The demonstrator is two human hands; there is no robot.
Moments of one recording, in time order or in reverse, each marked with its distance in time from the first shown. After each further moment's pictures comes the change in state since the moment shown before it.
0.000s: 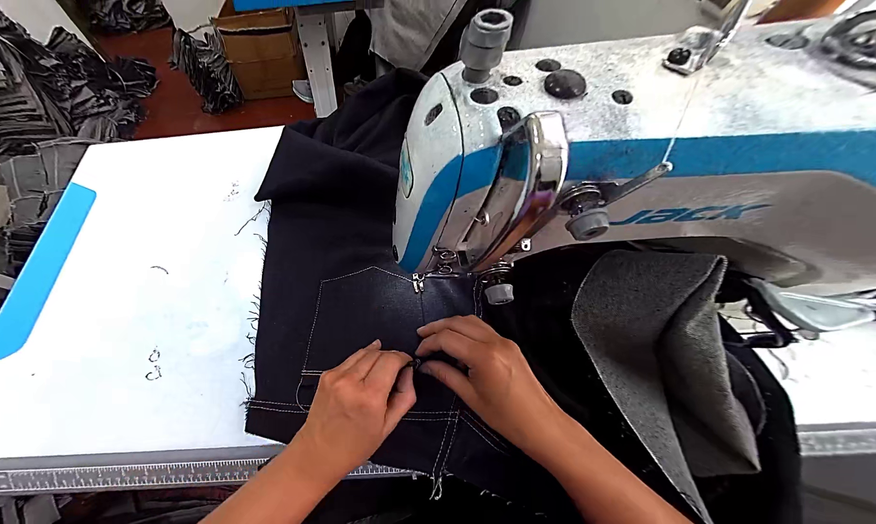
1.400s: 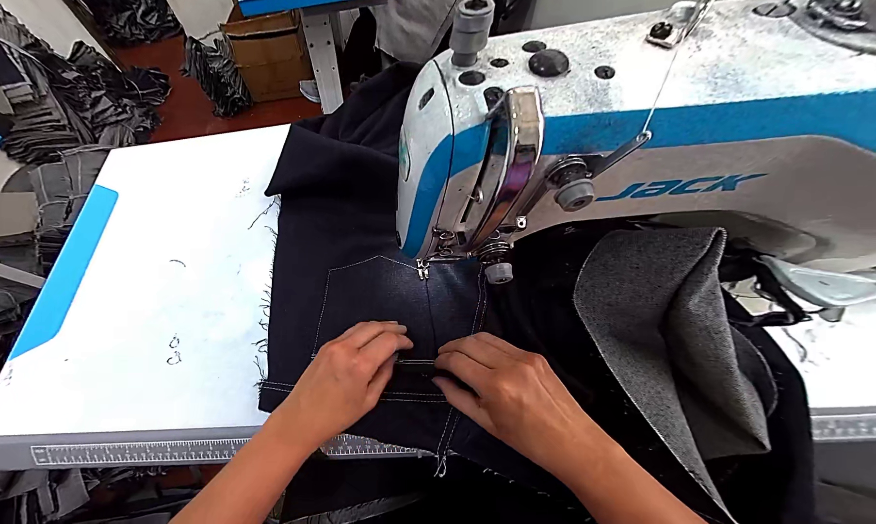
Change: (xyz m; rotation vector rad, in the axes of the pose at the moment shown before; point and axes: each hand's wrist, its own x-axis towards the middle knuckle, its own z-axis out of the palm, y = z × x) left_hand 0.008 -0.021 -0.024 -0.150 -0.244 0.064; right_hand -0.024 -0.012 -0.010 -0.240 -0.013 -0.199
